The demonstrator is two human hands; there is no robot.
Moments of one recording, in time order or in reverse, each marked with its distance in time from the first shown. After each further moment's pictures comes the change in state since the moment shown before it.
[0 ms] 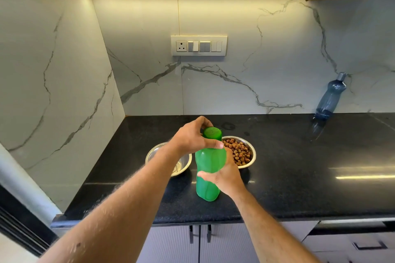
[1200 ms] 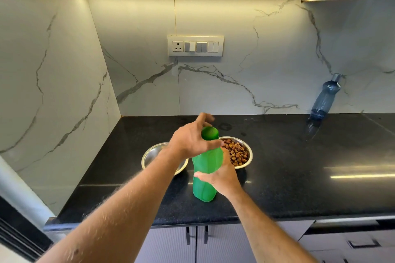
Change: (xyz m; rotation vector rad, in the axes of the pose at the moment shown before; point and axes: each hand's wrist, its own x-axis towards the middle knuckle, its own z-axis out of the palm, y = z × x) left_hand 0.000 0.006 0.010 0.254 0.086 0.098; right_hand 0.000 0.000 0.002 -0.004 0.010 0.023
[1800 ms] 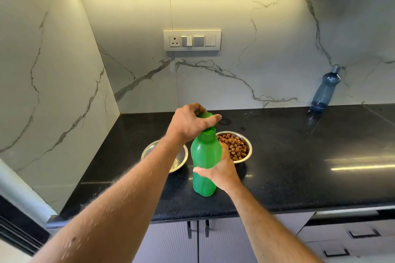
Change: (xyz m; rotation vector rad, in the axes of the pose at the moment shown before) left_hand 0.016 0.009 -0.011 -0.192 0.229 -0.129; right_hand 0.000 0.001 0.000 0.015 0.009 0.011
